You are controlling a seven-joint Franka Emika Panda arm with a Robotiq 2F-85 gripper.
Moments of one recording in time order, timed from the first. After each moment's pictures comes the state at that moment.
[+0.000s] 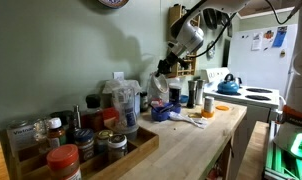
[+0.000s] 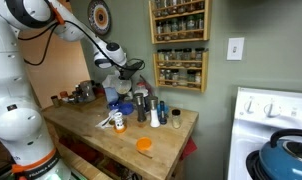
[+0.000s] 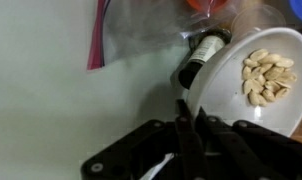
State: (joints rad) arm -0.15 0.07 0.36 -2.24 1.12 2.91 -2.24
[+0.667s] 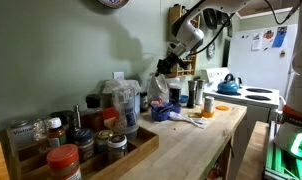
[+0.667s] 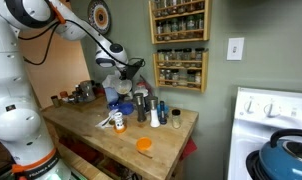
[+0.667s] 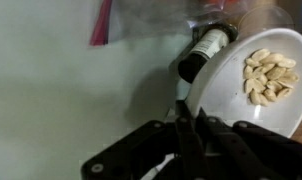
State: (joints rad) arm -0.18 0.07 0.36 -2.22 1.24 2.82 -2.53
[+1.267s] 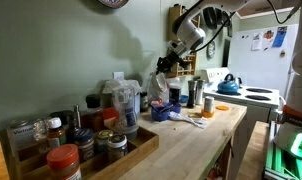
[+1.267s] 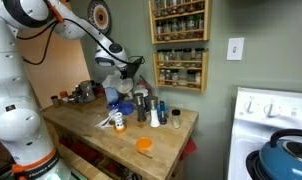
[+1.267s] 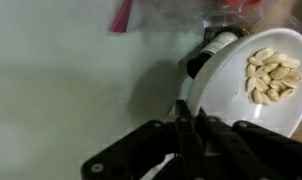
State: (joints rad) arm -0.18 0.06 0.36 -2.22 1.34 2.82 -2.71
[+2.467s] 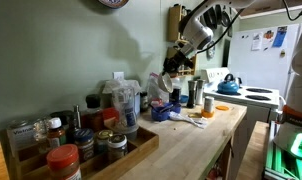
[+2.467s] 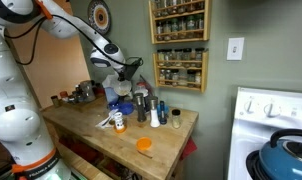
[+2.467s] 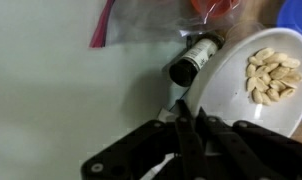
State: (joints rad) arm -0.19 -0.05 0.35 -2.34 1.40 2.82 -2.71
